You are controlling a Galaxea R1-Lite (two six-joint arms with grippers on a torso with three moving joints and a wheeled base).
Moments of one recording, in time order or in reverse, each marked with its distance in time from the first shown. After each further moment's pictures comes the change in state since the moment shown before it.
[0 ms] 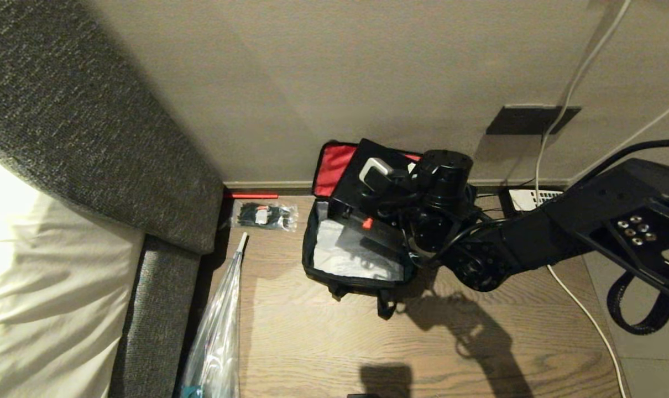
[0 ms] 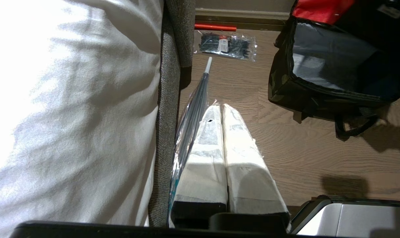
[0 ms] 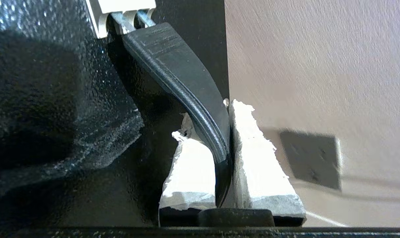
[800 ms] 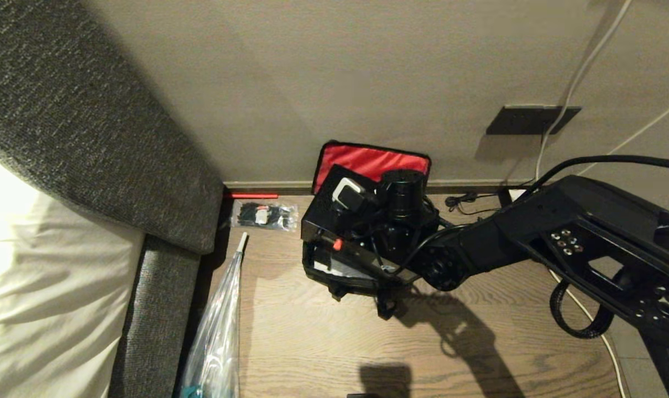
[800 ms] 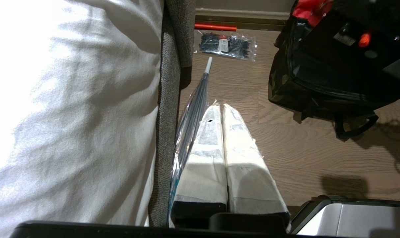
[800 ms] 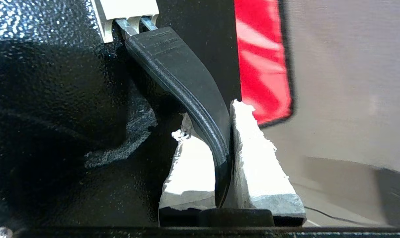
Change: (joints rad) left arm 0.000 0.000 0.000 0.000 0.000 0.000; right arm 0.036 0.133 -0.160 0.215 0.118 0.211
